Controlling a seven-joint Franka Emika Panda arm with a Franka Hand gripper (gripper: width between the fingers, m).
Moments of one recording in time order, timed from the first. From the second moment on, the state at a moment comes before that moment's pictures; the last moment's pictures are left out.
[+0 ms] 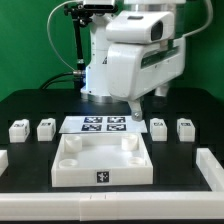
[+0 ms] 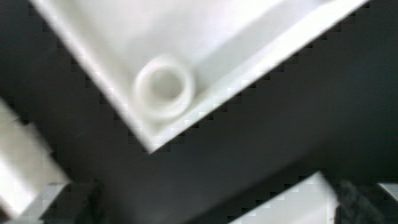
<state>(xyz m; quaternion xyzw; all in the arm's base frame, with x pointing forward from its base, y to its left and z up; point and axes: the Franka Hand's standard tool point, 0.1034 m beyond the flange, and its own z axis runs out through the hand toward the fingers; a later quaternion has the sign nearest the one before) 0.506 0.043 0.096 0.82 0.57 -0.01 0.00</state>
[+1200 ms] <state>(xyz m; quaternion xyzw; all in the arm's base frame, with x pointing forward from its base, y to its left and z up) 0.445 -0.032 0.009 0.69 0.72 -0.02 -0.04</state>
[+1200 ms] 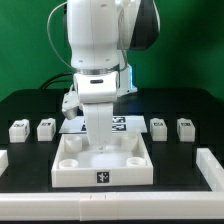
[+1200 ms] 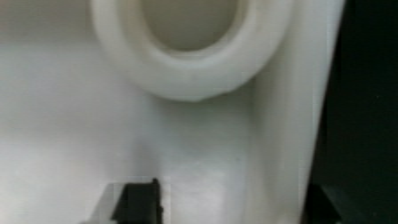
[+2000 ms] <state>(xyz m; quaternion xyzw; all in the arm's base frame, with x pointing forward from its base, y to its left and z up) 0.450 -0.031 0.010 0.69 0.72 -0.02 -0.04</state>
